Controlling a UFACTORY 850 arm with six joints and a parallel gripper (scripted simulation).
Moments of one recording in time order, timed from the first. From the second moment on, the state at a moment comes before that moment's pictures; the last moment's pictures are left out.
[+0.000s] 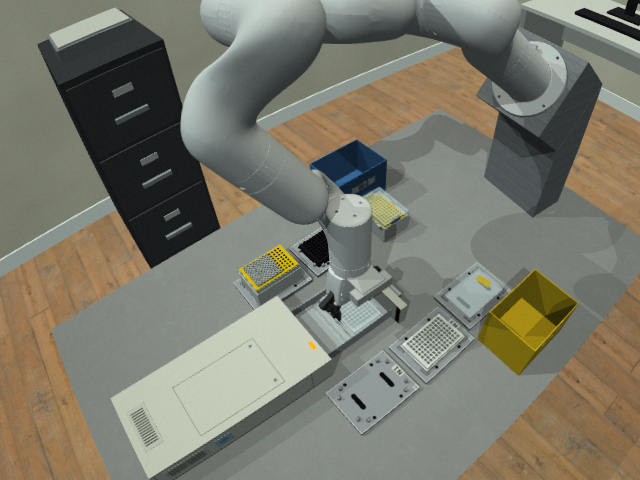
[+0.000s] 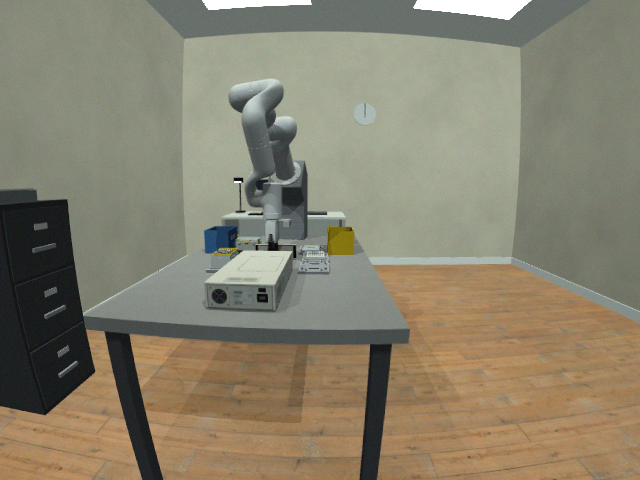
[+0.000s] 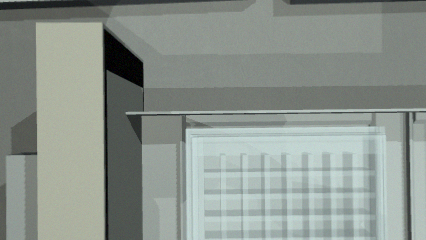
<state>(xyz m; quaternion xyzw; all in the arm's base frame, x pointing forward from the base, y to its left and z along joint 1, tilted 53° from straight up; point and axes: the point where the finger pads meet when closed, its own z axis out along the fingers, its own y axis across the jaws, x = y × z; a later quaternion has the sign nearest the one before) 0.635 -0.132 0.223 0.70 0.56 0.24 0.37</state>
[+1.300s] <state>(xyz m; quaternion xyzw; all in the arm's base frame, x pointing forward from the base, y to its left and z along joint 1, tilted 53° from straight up) 0.640 -0.134 0.219 0.70 0.56 0.24 0.37</state>
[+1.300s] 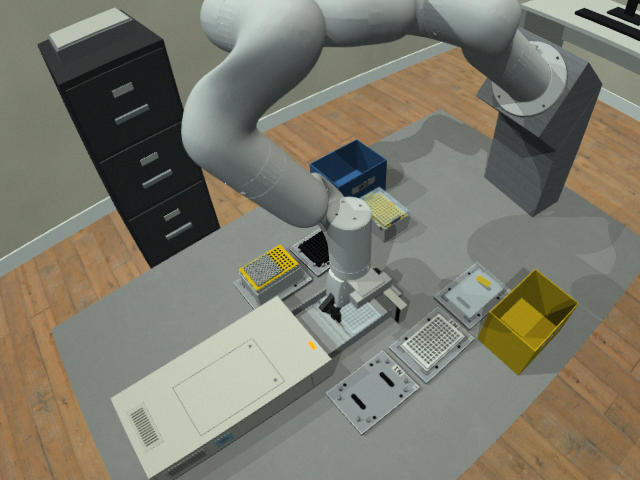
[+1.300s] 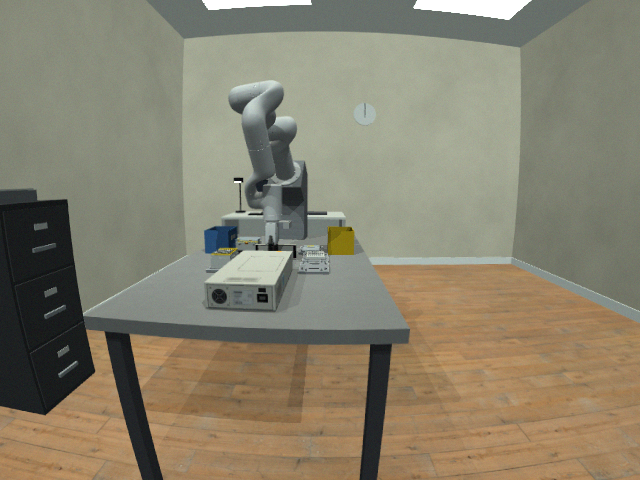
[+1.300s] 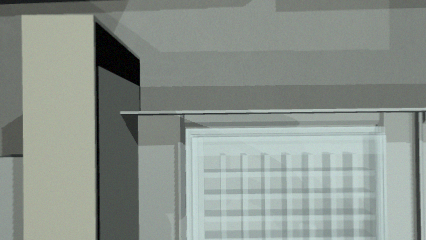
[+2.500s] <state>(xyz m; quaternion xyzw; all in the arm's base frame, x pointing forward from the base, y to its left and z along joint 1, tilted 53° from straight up) 0.640 -0.134 0.219 0.70 0.56 0.24 0.37</state>
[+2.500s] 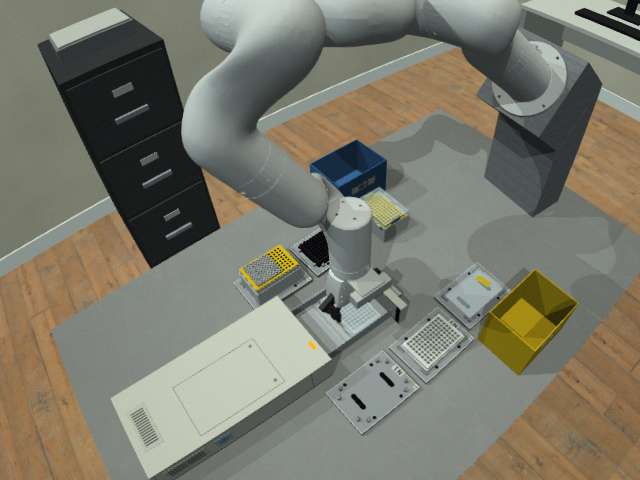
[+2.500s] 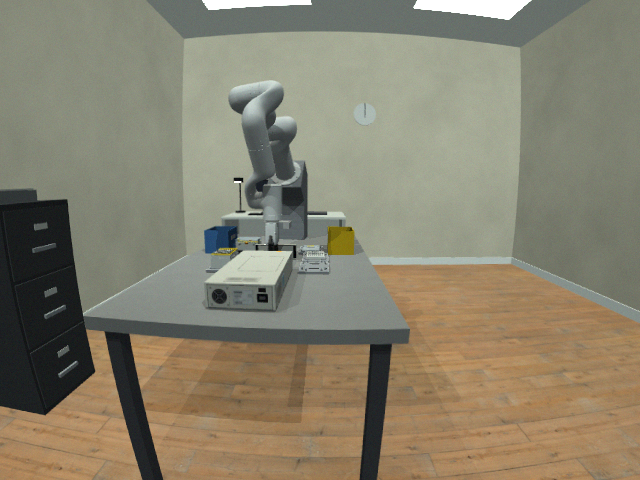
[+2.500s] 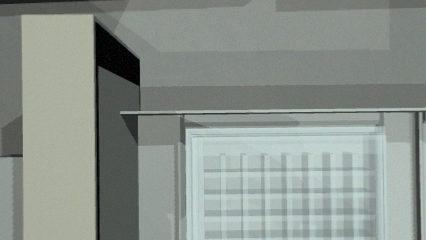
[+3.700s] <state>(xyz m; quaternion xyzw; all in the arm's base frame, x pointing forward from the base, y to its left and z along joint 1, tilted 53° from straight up) 0.640 -0.134 0.218 0.70 0.56 0.24 0.37</state>
